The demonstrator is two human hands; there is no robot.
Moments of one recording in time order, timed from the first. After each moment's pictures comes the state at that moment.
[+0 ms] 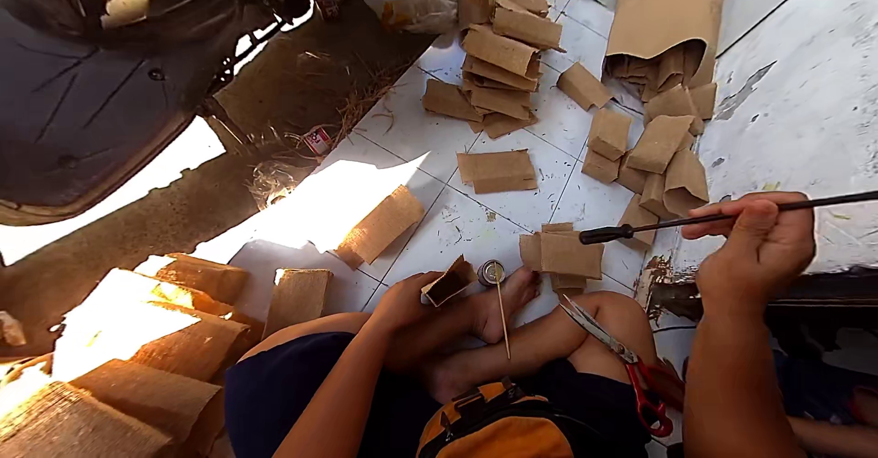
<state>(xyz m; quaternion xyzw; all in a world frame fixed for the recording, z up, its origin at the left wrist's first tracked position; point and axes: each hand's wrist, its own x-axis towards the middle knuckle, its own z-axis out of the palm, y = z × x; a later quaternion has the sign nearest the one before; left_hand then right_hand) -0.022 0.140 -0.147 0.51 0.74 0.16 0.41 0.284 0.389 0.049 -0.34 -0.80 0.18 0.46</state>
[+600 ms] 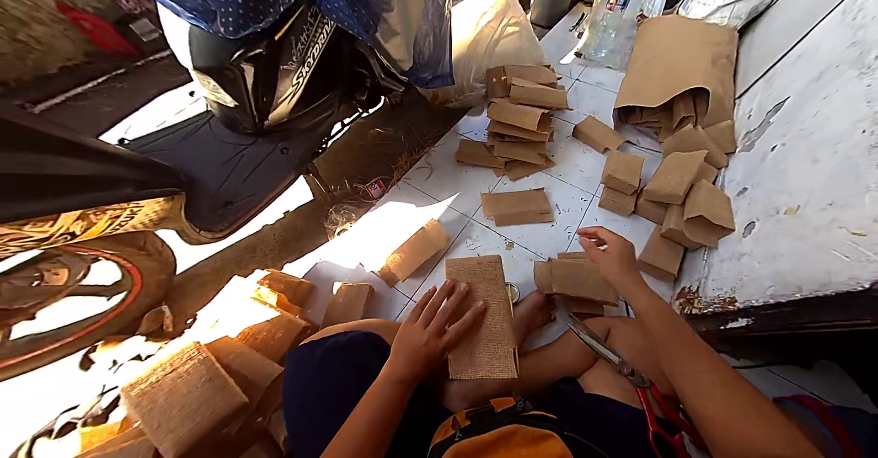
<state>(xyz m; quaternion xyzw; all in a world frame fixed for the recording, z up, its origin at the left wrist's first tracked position) 0.047 0.095 -0.072 0.68 0.66 0.22 -0.23 0.247 0.421 -0.038 -0.39 -0.82 0.39 0.15</state>
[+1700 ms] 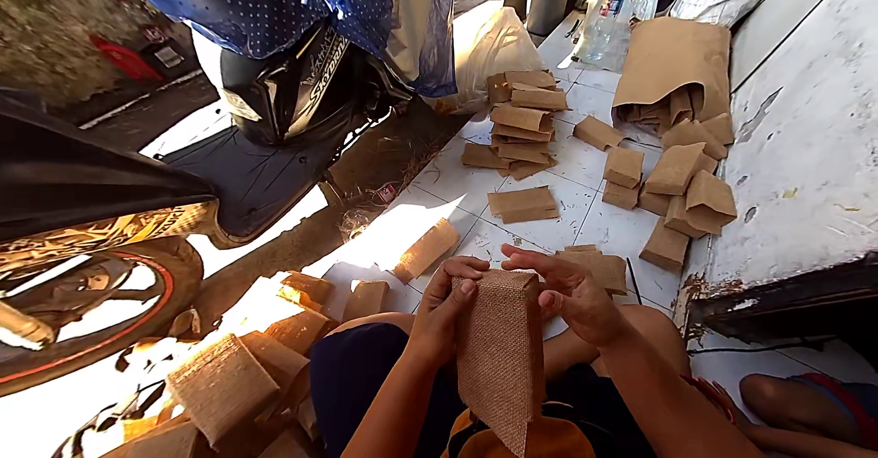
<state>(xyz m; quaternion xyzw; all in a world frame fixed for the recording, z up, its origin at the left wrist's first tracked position) 0.076 0.104 0.016 0.36 0.44 0.75 0.34 0.228 0.268 0.031 0.05 -0.61 0.76 0.22</state>
